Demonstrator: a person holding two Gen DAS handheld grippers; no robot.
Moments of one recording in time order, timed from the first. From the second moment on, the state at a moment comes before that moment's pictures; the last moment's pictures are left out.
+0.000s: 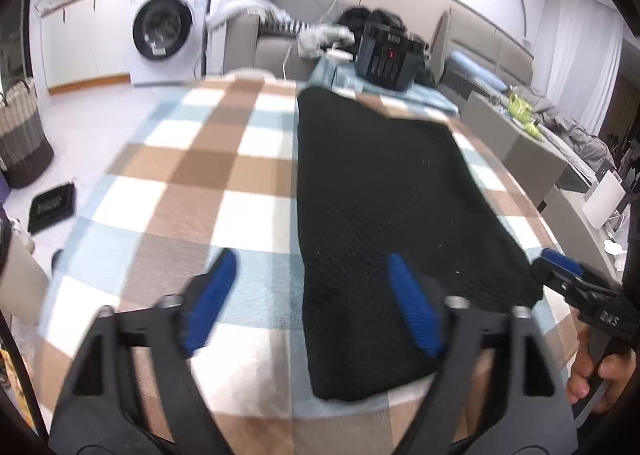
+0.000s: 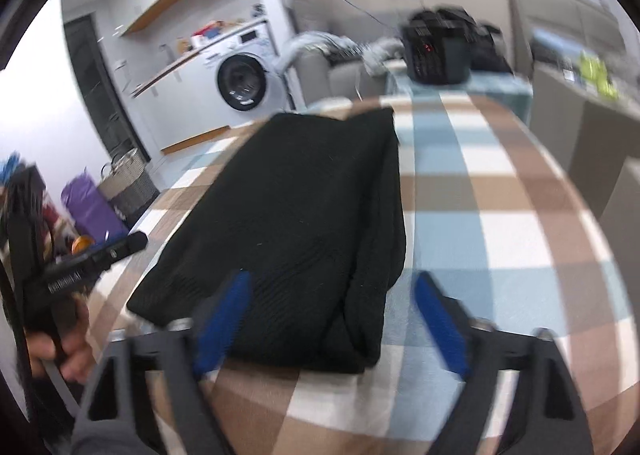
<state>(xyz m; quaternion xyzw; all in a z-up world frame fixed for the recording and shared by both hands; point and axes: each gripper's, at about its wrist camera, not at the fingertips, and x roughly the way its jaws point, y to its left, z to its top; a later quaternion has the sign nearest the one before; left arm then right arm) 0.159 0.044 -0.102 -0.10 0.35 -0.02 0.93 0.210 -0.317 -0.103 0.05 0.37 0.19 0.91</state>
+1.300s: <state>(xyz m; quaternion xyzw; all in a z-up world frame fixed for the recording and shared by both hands) 0.092 0.031 -0.098 -0.05 0.23 -0.01 0.97 0.166 -0.330 -0.095 0.02 0.24 0.26 0.94</state>
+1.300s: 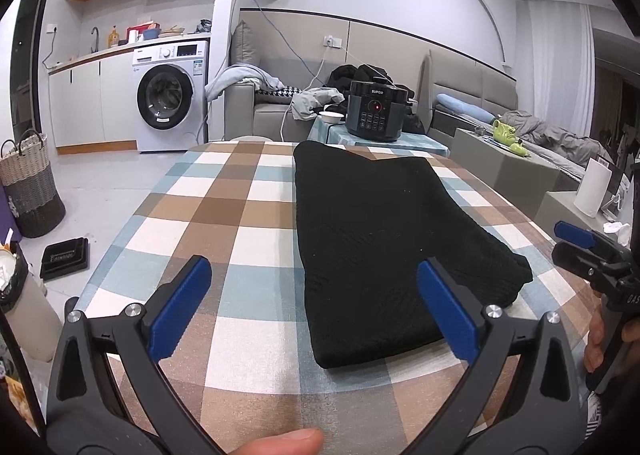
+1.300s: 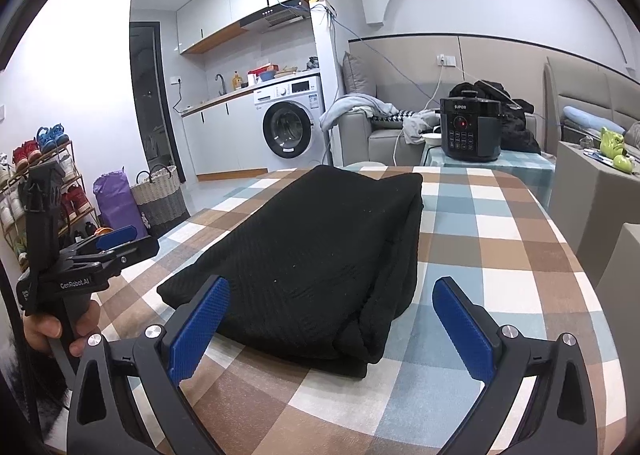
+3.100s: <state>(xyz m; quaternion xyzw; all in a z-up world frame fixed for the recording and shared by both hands) 0.091 0.028 -0.099 -0.05 0.23 -0.03 0.97 0.161 -0.330 -0.095 0.02 0.23 0.25 0.94</state>
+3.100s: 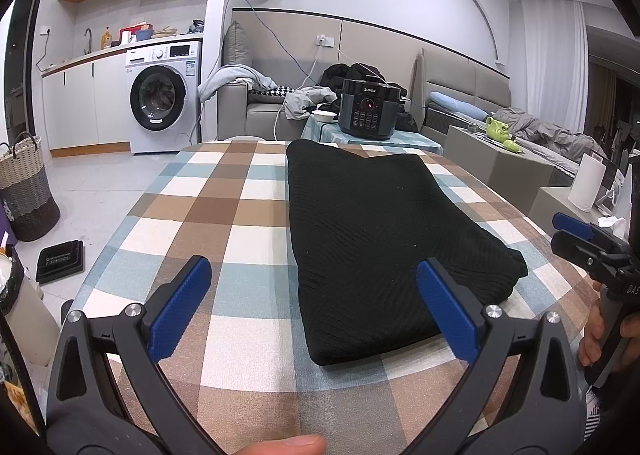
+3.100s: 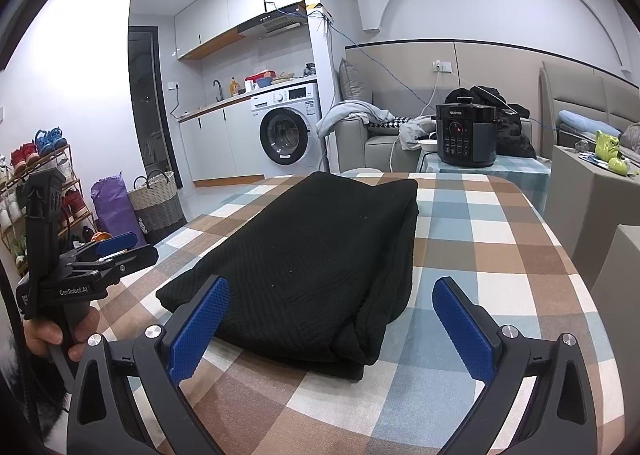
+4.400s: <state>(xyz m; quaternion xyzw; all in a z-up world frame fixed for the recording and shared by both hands) 0.092 0.029 -0.102 -0.06 0.24 -0.02 0.97 0.161 -0.330 -0.095 0.02 0.23 0.25 0.94</state>
